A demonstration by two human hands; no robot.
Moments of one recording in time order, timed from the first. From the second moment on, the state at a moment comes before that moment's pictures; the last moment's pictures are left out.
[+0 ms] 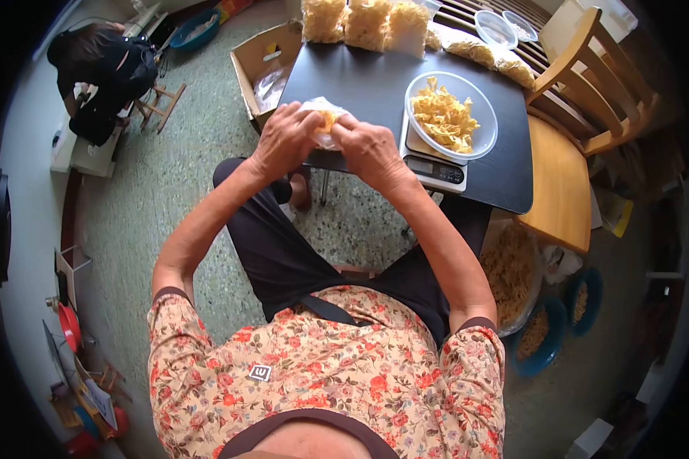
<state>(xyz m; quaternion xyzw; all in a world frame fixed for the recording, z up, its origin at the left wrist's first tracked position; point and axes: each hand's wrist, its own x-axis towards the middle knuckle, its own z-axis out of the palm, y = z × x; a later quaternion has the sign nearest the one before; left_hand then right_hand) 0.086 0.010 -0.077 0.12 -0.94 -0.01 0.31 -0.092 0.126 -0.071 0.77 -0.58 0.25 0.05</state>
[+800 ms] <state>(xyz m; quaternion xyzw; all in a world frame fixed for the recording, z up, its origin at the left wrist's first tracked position) 0.080 0.028 -0.083 0.13 -0.94 0.04 0.31 -0.082 0.108 -0.062 0.62 -0.67 0.40 -0.01</state>
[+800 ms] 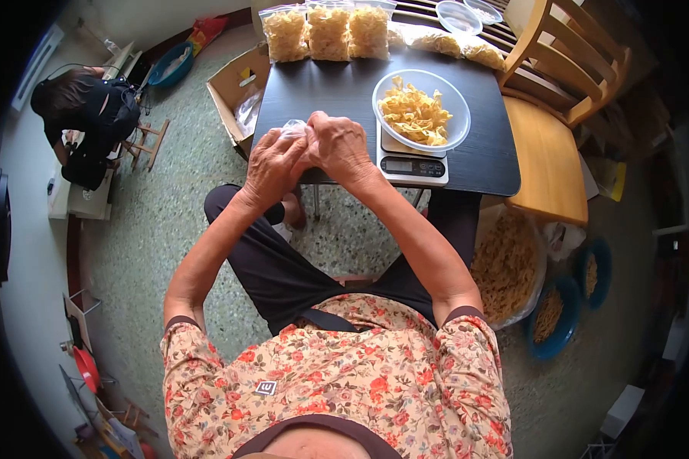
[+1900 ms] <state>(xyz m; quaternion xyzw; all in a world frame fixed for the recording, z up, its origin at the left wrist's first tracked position) 0.058 0.021 -0.077 0.16 -0.97 -0.03 0.17 -0.062 0.096 -0.065 0.52 -0.60 0.61 -0.05</state>
